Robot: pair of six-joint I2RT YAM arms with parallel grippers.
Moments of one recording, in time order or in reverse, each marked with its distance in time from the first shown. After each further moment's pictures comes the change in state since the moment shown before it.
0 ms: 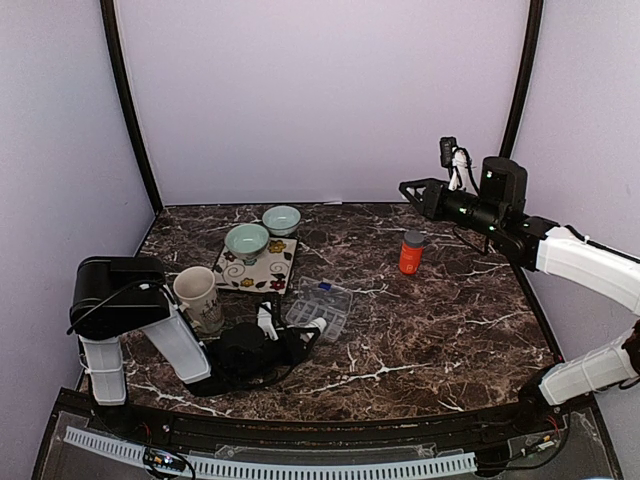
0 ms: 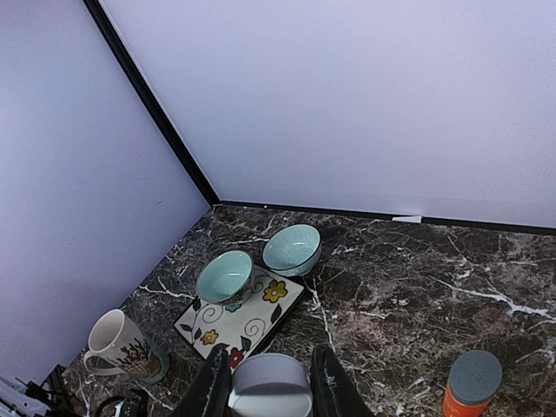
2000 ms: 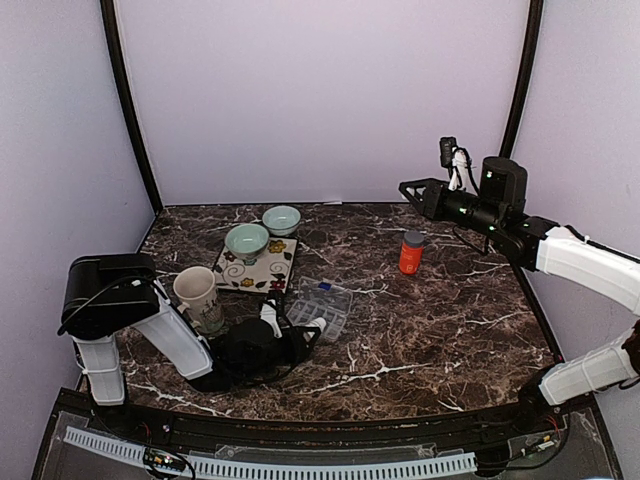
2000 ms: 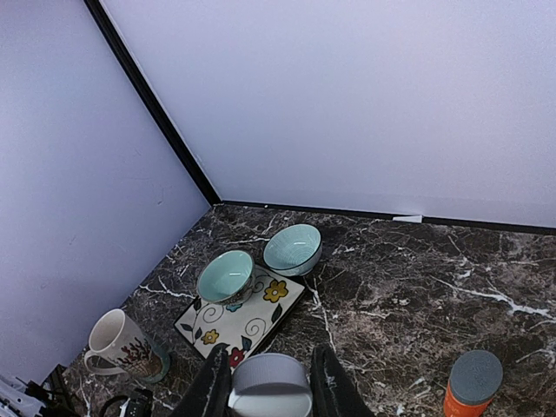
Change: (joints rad) left arm 0.000 -0.045 0.047 -0.175 -0.029 0.006; right arm 0.000 0.000 0.000 0.000 -0.002 0.001
